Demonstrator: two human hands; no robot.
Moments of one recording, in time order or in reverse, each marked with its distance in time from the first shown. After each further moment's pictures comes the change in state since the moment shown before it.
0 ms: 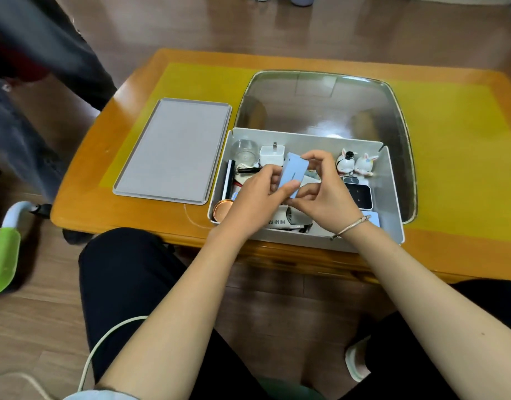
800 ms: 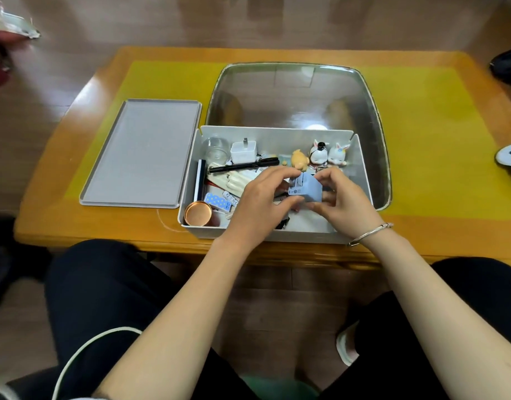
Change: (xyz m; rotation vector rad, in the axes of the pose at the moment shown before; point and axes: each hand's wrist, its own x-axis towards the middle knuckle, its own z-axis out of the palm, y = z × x) left_hand -0.005 0.016 0.044 0.072 0.125 0.439; right_hand -0.038 0.025 -0.056 -0.151 0.023 0.169
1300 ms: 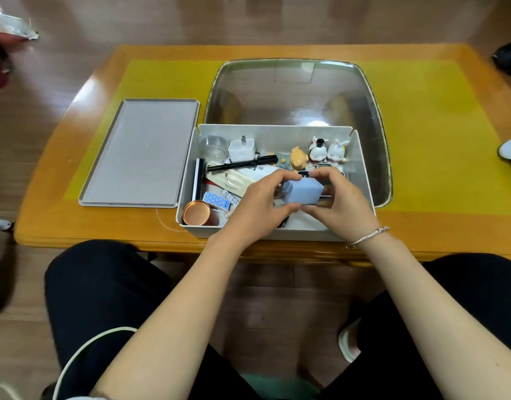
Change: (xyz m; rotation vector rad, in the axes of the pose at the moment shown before) left_hand 0.001 -0.008 0.001 -0.046 -0.215 -0.182; right_hand -0.003 0.004 0.005 -0.174 0.078 -0.077
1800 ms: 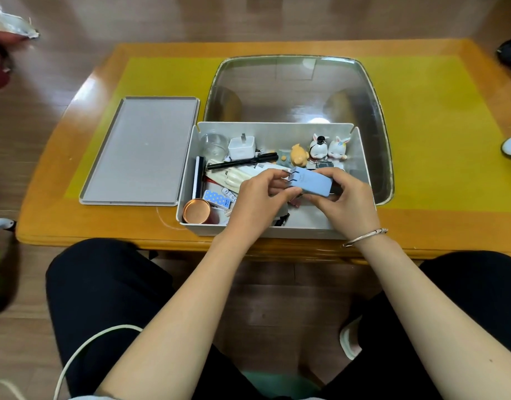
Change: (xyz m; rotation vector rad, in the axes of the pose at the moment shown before) left_hand 0.005 -0.002 0.006 -0.120 0.131 -0.180; right_hand -0.003 0.000 0.003 -0.052 0.221 -0.058
